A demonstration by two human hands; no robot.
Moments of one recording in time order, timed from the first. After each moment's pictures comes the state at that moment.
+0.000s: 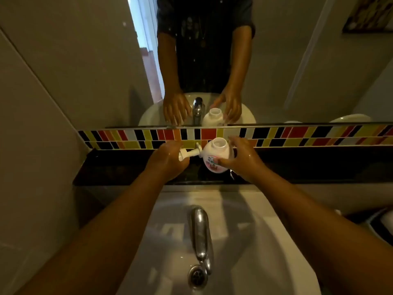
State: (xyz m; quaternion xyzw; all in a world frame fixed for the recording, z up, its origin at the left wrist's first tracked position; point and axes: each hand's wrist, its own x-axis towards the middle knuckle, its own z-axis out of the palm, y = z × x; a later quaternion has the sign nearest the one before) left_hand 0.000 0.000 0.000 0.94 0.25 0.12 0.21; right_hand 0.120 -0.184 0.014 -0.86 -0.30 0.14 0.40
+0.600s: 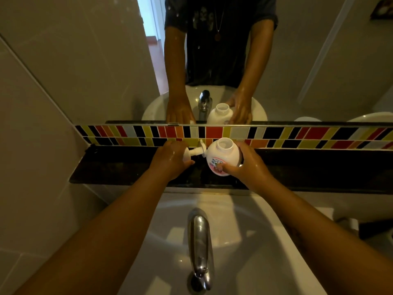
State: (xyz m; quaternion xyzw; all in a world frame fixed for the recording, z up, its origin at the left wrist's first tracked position) left_hand 0.027 0.013 -0.024 0.95 0.26 0.09 0.14; right_hand 0.133 -0.178 -0.017 -0.82 -0.29 0.16 0.47
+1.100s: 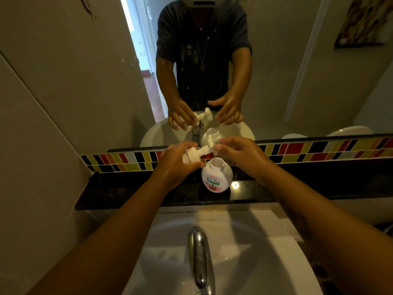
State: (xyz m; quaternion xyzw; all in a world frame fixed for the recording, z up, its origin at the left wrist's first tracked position) left_hand 0.020 -0.020 0.057 0.90 0.17 0.20 0.35; right_hand 0.137 -0.190 0.079 -0.76 -0.31 0.21 0.54
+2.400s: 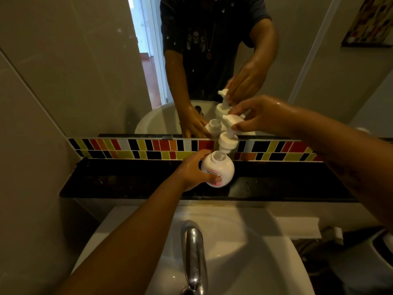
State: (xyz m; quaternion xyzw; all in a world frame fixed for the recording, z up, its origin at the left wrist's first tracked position) left_hand 0.057 -0.030 -0.012 0.79 0.17 0.06 0.59; right_hand 0.192 -0.187 0.160 -0.82 -0.48 0.17 0.25
